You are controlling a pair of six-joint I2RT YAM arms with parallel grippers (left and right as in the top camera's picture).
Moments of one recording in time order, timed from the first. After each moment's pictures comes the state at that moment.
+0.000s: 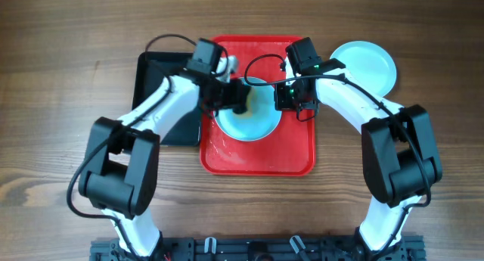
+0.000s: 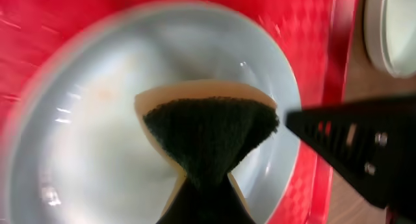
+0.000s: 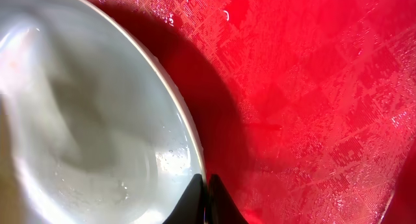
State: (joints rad) left arm -0.35 1.92 1.27 -0.53 0.46 -0.40; right arm 0.35 1.98 1.31 -0.66 -0.24 0.33
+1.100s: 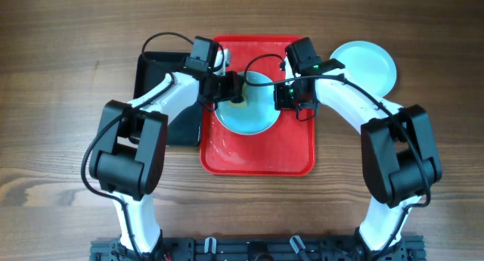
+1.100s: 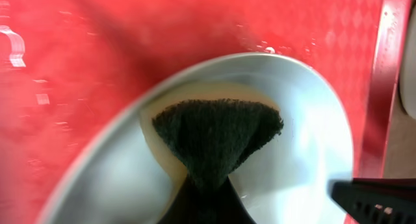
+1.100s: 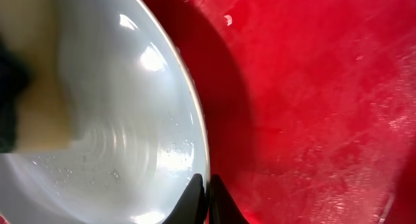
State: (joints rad) left arm -0.33 2.05 1.29 -0.35 0.42 -0.43; right arm 0.36 1.98 1.31 -0.65 -0.23 0.33
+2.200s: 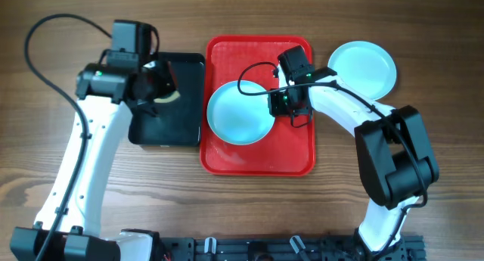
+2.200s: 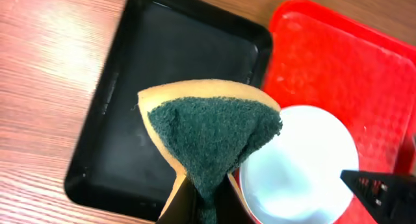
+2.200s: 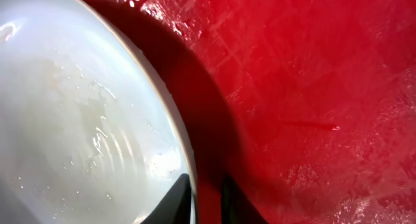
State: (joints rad) left arm -0.12 1.49 1.39 -0.98 -0.03 -0.43; right arm 0.40 1.98 1.25 -0.57 -0.24 0.34
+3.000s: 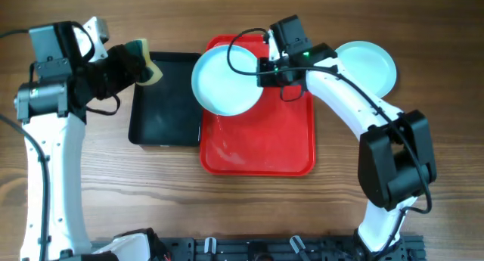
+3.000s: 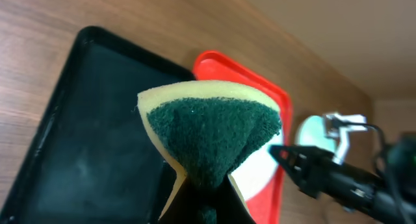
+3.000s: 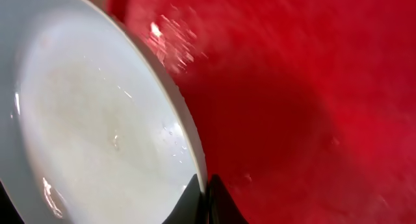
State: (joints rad) left arm 0.17 1.40 1.38 -0.87 0.49 -0.38; right arm 0.44 1.98 1.50 -0.58 -0.22 0.37
